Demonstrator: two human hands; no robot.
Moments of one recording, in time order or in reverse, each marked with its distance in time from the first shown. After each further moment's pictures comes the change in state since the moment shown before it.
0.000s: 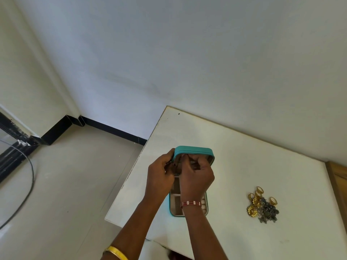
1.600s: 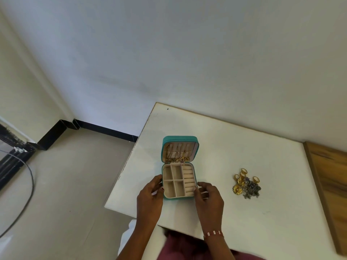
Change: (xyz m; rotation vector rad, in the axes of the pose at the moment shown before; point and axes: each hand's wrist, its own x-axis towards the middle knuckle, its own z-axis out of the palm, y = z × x) left_hand -0.080 -0.018 -0.002 0.025 0.005 -0.236; right_hand -0.016 0.081 -0.108 -0.300 -0.298 -0.003
